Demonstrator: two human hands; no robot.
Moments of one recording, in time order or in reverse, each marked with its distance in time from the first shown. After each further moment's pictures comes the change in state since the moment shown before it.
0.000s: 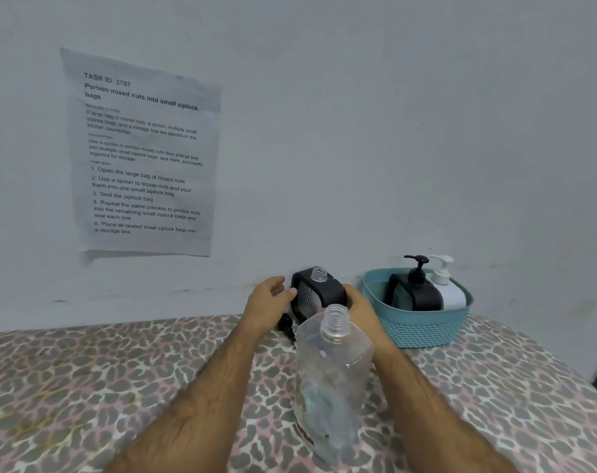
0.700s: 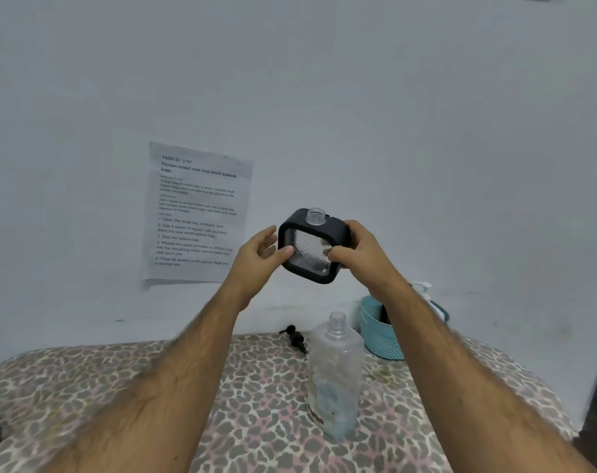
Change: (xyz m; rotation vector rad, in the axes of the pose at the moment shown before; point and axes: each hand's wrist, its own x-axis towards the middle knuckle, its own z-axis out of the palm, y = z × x) left_hand -0.094 0.138 -0.092 -0.170 0.008 0.384; right_hand -0.063 -0.190 -0.026 0.042 -0.058 -0.357
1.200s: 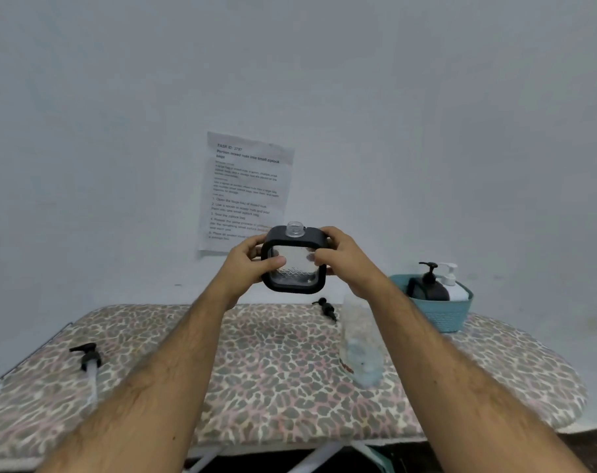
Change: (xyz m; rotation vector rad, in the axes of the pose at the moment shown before) left_hand -0.092 0.005 -0.077 -0.043 0.017 -0.092; right_hand -0.055 -0.023 0.084 0.053 -0.211 0.142
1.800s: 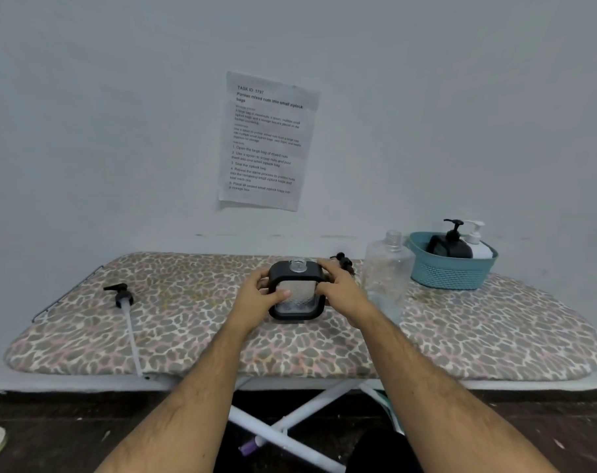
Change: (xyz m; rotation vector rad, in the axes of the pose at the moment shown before) left_hand -0.081 -0.118 0.000 0.083 0.158 -0.255; right_hand -0.048 0.113 0.072 -0.017 -0.014 0.265
